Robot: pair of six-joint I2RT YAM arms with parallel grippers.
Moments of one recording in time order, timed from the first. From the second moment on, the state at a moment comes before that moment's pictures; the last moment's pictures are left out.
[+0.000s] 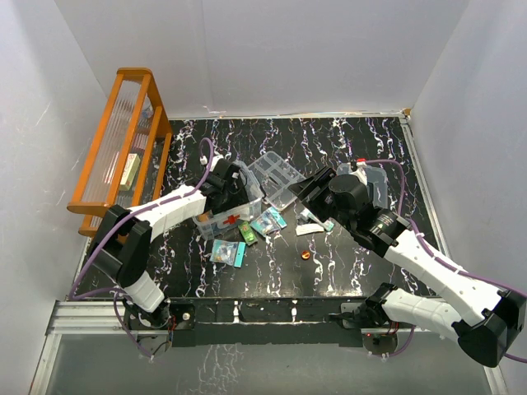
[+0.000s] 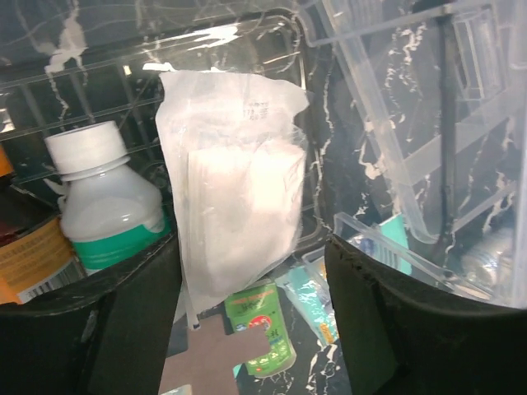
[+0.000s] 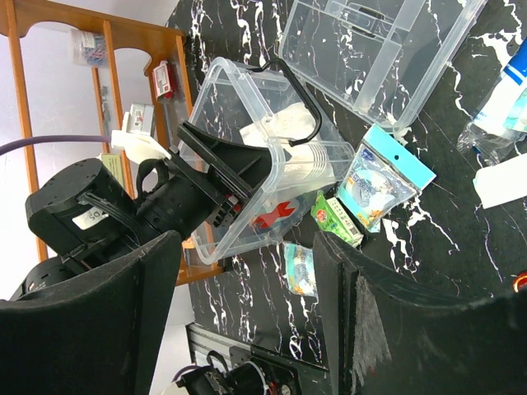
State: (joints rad) left arm -0.59 1.63 1.05 -0.38 -0.21 -0.82; right arm 0.70 0.97 0.88 -0.39 0.24 1.23
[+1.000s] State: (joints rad) left arm -0.59 1.49 1.05 -0.45 -0.31 -0.64; right arm 0.70 1.01 0.88 -0.41 0.33 1.10
